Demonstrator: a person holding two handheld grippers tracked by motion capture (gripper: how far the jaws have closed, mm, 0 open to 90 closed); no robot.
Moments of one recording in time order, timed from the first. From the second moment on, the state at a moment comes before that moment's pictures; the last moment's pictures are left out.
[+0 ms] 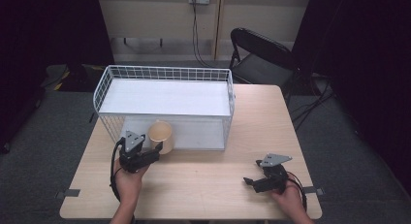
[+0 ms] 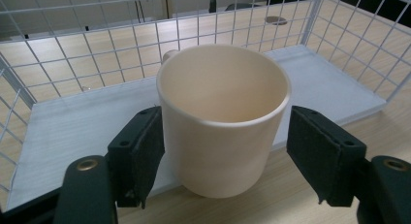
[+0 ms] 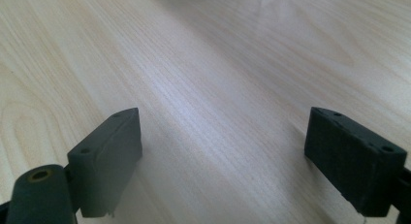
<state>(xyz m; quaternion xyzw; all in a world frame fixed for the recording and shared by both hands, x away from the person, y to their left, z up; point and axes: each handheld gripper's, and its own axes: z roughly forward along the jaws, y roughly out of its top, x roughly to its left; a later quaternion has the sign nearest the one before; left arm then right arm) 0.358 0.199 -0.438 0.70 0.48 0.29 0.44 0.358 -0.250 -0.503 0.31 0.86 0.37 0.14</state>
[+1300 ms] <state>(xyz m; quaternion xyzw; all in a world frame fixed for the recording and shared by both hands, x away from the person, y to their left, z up) 0.368 0.191 -0.449 0.70 0.49 0.28 0.43 0.358 -0.250 -0.503 0.31 0.86 0.38 0.14</state>
